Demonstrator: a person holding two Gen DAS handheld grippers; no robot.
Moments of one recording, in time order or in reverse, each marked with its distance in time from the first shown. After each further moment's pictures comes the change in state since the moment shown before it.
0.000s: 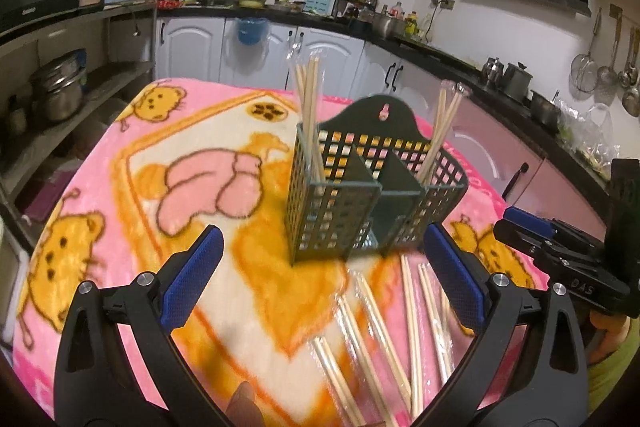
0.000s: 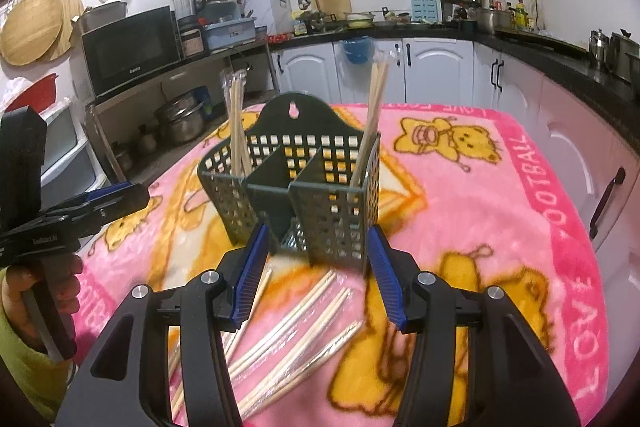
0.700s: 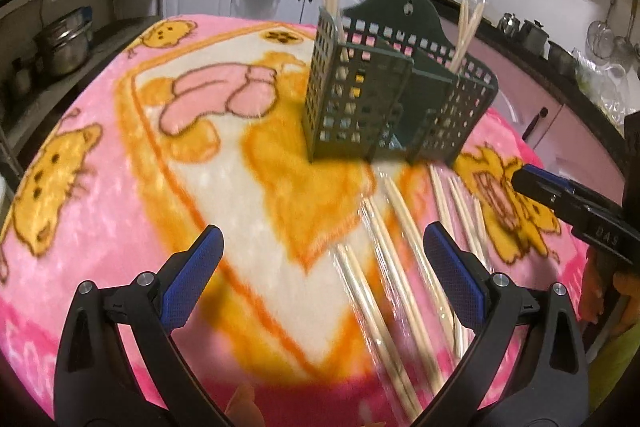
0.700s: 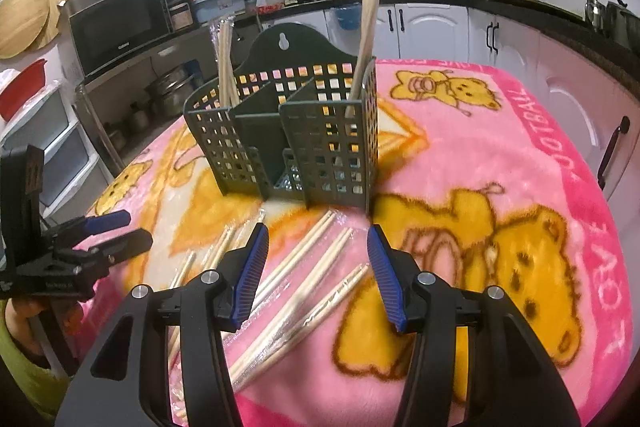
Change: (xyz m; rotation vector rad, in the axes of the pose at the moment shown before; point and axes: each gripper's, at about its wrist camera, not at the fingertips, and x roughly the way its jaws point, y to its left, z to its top) left arm 0.021 0.011 -0.066 -0.012 0.167 0.032; right arm 0.019 -0.004 -0.038 0.041 0.104 -0.015
